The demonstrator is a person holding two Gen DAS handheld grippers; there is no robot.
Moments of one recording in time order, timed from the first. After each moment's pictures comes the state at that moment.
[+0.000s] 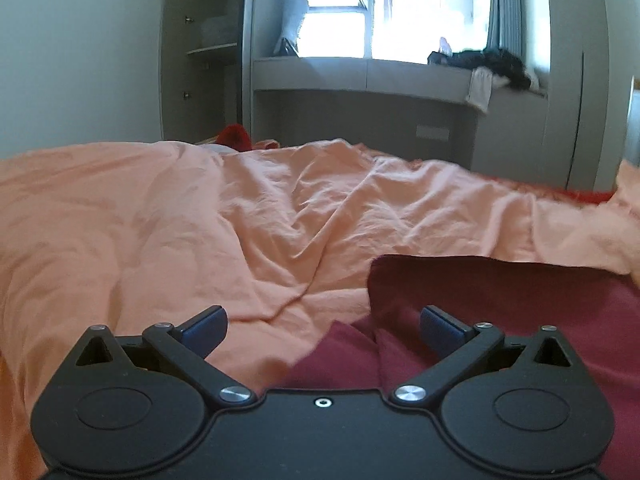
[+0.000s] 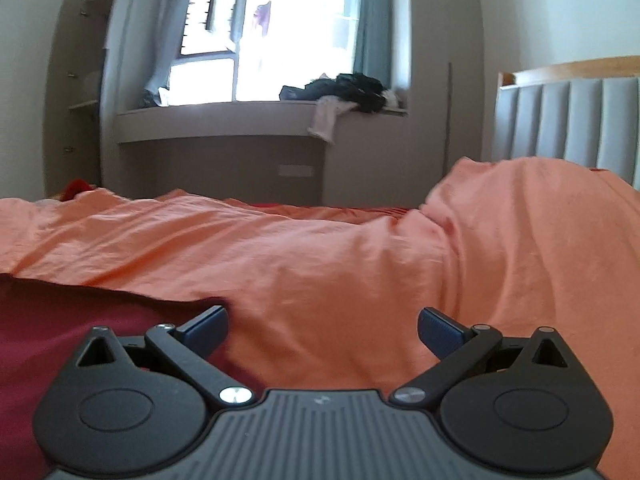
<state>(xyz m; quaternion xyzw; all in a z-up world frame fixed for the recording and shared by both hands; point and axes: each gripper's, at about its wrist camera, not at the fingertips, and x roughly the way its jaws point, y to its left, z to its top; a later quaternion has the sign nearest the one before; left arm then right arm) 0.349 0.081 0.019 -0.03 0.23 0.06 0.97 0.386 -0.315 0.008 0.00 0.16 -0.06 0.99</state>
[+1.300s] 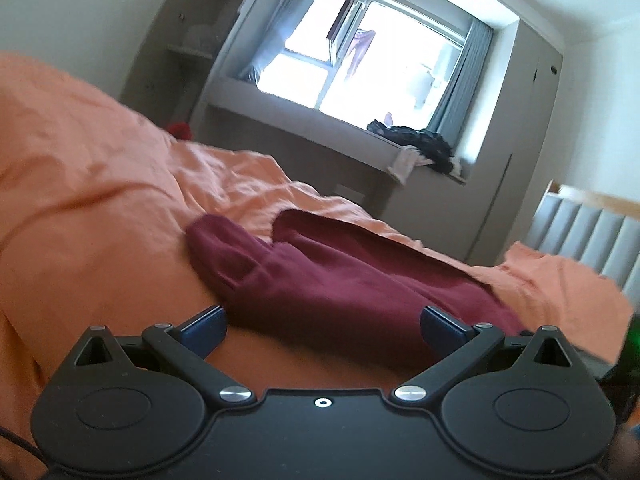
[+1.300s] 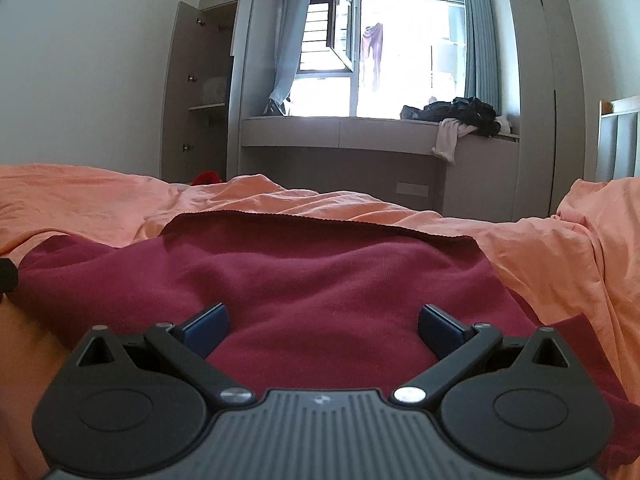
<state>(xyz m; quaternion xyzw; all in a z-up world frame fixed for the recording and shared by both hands) 0.218 0.077 -0.054 -0.19 0.14 -0.07 0.97 0.295 -0.161 -0.042 -0.03 0.12 0.09 0.99</state>
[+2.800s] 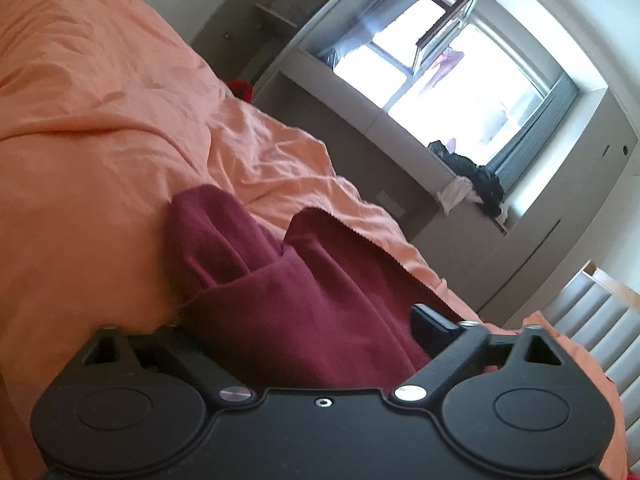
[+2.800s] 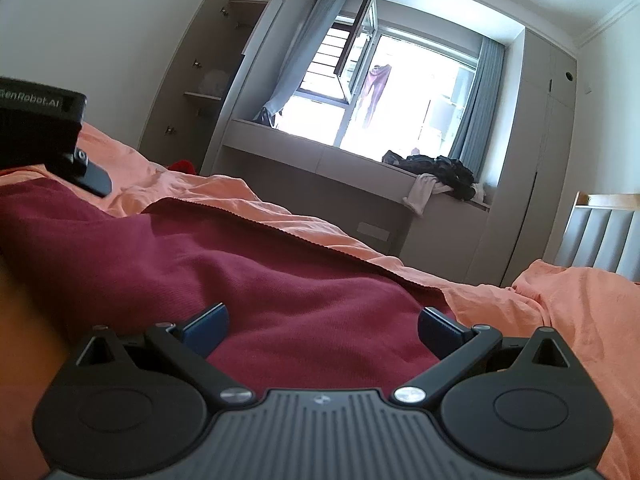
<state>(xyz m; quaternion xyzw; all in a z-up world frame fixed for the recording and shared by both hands) 0.292 0.073 -0.056 -0.33 0.15 0.00 0.93 0.278 -0.129 -0.049 -0.16 0.07 0.02 0.98</state>
